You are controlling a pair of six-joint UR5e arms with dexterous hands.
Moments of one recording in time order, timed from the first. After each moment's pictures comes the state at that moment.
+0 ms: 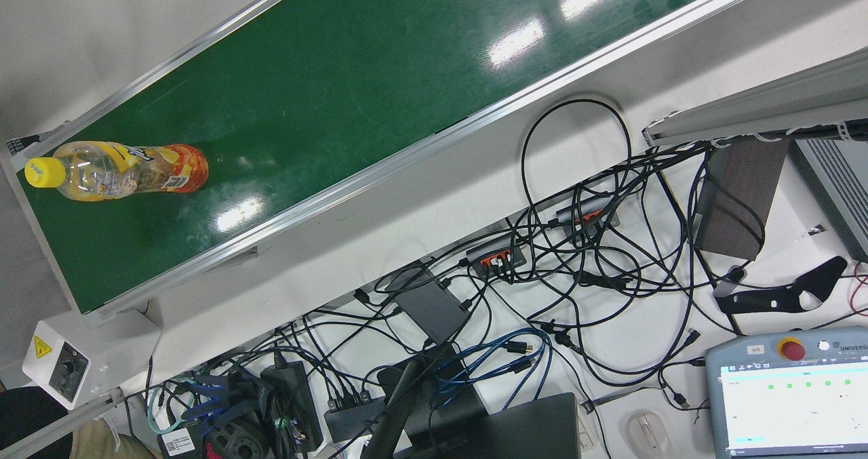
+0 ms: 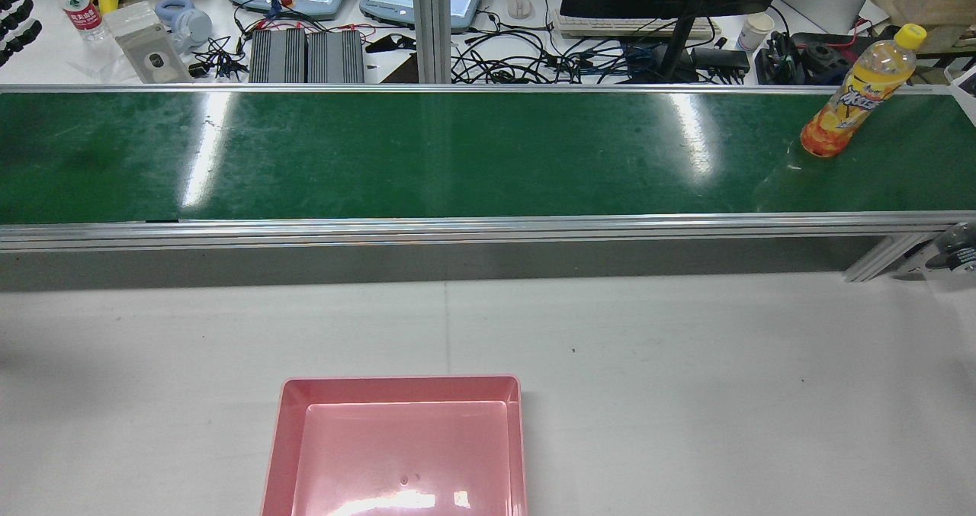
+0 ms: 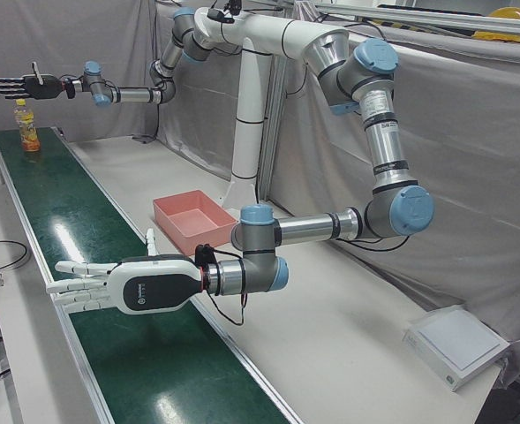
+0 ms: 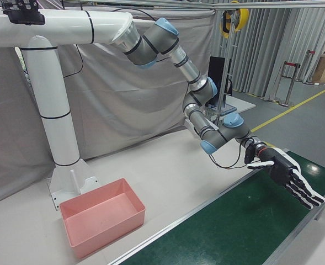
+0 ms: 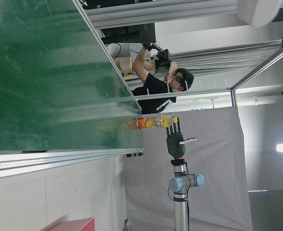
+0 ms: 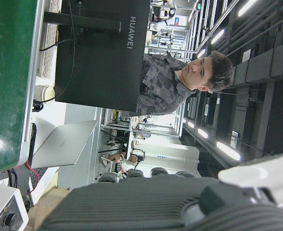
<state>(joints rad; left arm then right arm) -1.23 -1.80 -1.58 -0.07 1.49 0.17 1.59 -1.57 1.64 -3.27 -1.58 -0.10</state>
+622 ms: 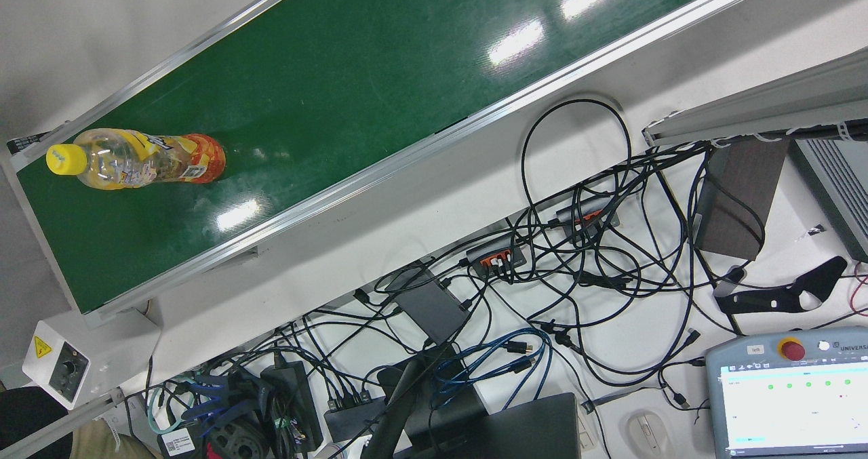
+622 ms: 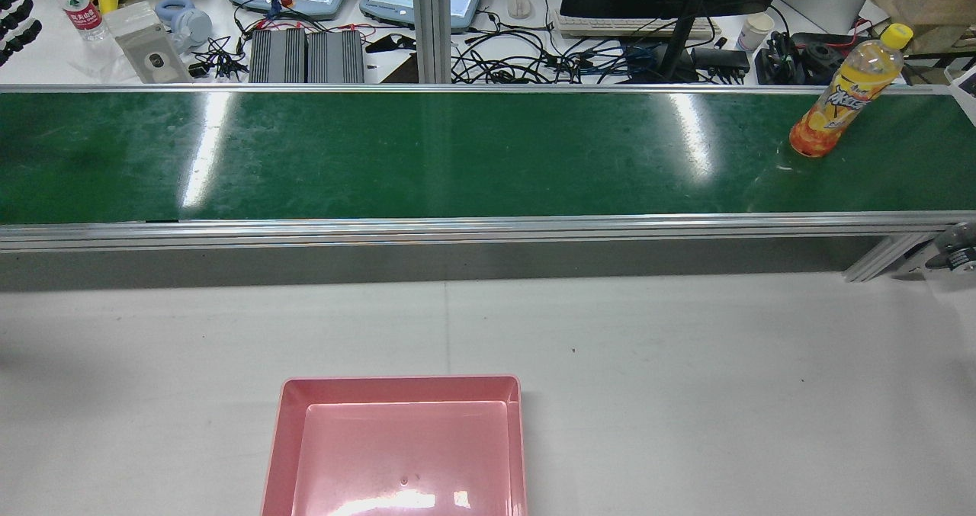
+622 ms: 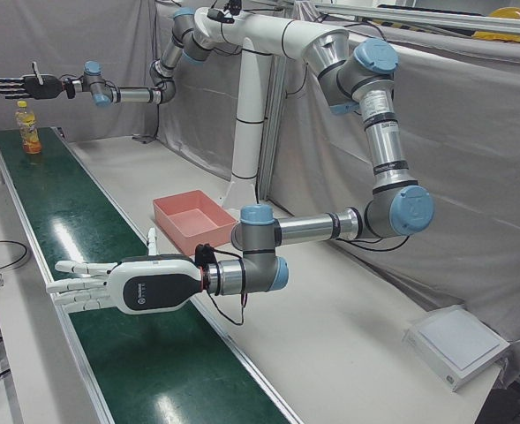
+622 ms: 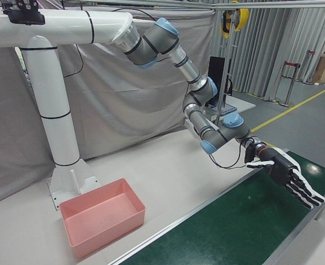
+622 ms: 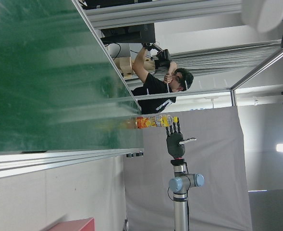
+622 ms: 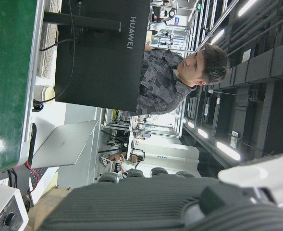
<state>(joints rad) -1.23 -1.80 -1.58 -0.08 1.49 0.17 1.59 -1.57 1.64 -3.27 -1.58 -0.10</state>
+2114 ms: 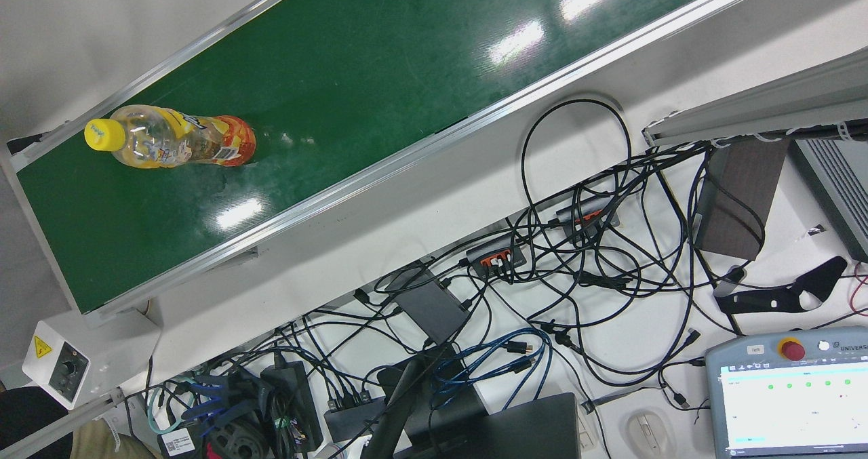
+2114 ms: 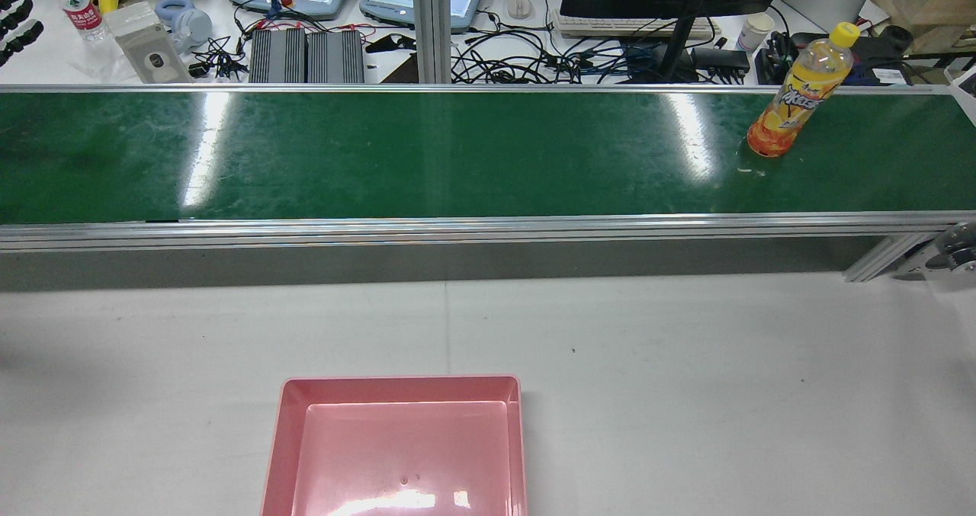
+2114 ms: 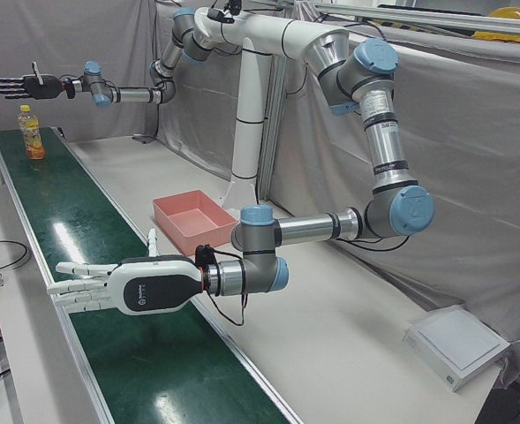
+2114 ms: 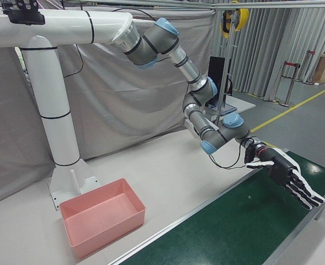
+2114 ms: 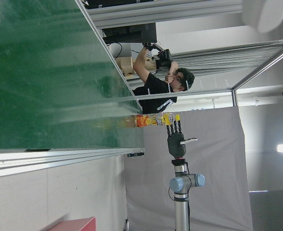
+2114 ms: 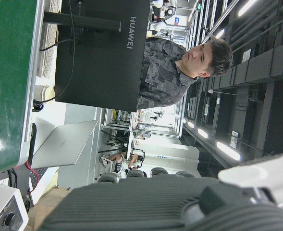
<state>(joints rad) -1.23 -1.80 -1.58 -0.07 1.49 0.17 1.59 -1.57 1.64 -3.27 -1.58 -0.10</state>
